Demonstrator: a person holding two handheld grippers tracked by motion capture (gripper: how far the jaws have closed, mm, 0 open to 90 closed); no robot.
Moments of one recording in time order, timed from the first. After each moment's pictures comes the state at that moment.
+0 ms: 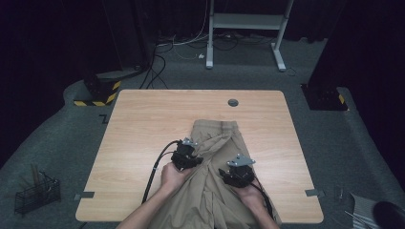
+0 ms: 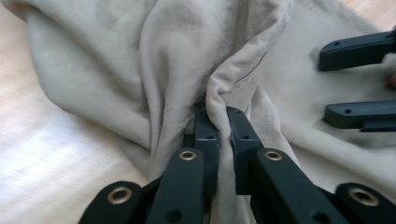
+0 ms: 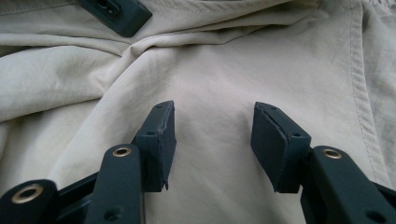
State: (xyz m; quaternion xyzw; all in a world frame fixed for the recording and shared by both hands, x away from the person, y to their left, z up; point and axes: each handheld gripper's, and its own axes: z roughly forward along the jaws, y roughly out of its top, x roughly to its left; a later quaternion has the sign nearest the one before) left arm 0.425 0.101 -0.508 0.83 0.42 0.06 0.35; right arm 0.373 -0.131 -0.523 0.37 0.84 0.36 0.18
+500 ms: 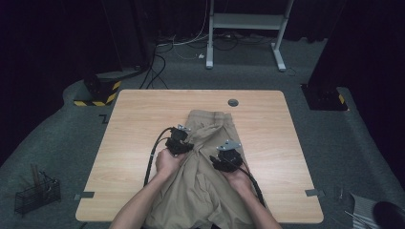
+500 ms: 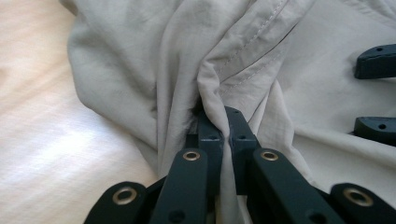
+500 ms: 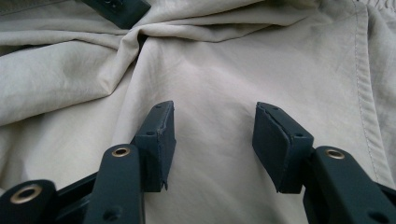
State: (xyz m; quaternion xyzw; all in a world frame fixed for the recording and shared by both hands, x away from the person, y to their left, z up) left arm 0.476 0.128 -0.503 0.82 0.46 0.09 0.31; right arm 0.424 -0.095 -0.522 0.38 0.83 0.35 0.18
